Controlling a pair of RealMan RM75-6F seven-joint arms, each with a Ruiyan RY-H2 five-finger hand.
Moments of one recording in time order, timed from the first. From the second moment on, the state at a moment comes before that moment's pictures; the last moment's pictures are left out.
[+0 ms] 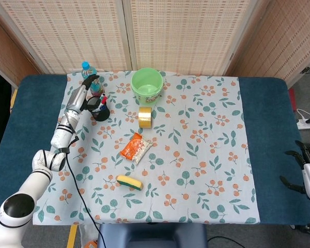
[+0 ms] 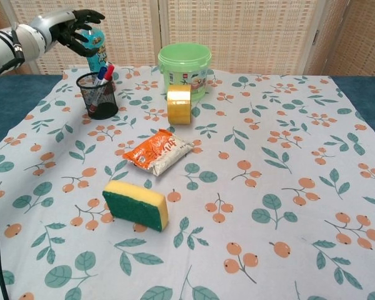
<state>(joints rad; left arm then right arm) -1.05 -1.78 -0.28 -0.33 1.37 0.70 -0.98 0.07 -1.01 0.08 -1.64 -1.41 1.41 0.07</state>
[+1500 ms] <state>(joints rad) -0.27 -1.24 -0.03 -1.37 1.26 1.35 0.25 0.06 -1.00 0.01 -1.69 -1.60 1.48 0.08</state>
